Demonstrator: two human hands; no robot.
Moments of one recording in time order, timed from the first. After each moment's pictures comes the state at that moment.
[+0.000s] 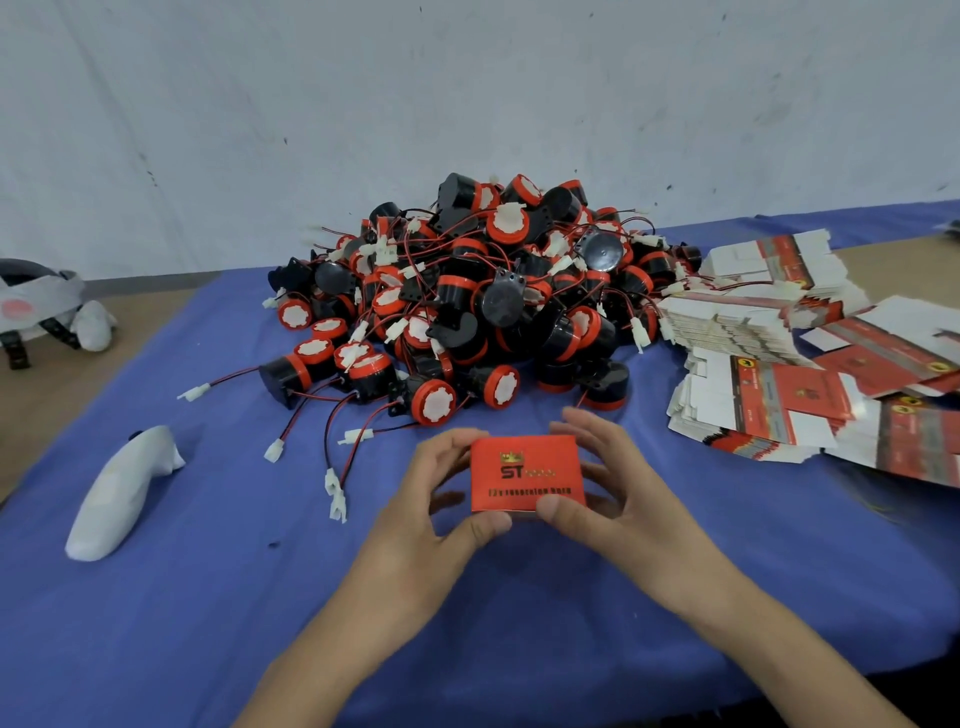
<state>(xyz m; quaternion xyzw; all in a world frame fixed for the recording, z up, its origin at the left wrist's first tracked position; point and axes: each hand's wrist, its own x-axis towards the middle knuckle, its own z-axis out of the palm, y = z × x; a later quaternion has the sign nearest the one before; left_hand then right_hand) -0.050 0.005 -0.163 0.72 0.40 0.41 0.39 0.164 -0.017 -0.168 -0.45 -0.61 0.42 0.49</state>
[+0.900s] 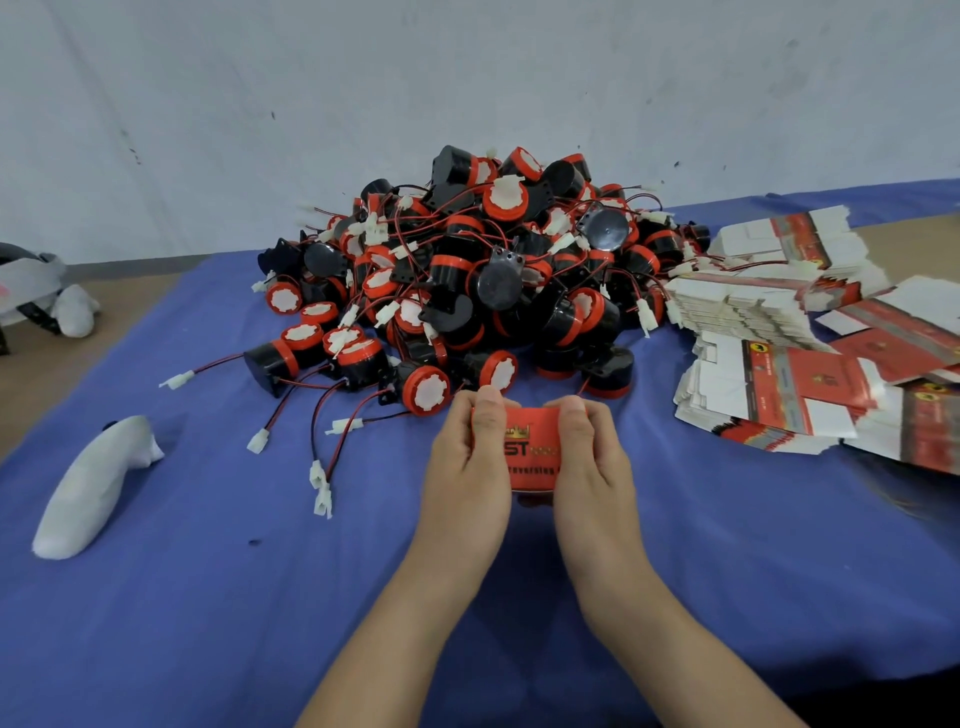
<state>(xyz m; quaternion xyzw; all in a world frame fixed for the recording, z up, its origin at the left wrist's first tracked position) 0.017 0.027 -0.150 0.55 0.44 0.54 0.45 0.108 0.010 -0.171 -0.48 -0.42 0.39 0.67</state>
